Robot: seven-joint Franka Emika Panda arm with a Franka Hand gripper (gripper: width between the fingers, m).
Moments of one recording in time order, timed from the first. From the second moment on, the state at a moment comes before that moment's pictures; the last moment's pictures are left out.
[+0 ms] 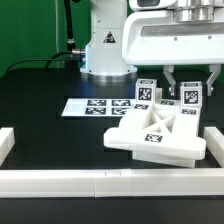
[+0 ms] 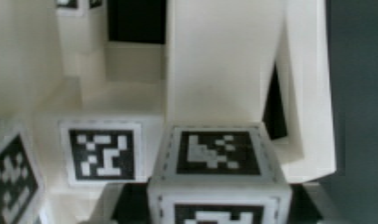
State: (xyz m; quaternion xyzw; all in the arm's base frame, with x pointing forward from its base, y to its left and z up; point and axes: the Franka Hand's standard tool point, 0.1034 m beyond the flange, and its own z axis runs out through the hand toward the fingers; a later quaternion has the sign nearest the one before) arm 0.596 0.085 0.114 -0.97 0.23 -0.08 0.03
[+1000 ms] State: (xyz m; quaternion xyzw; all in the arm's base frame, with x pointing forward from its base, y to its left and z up) arm 0.592 0.095 0.112 -0.78 0.62 -0.05 0.09
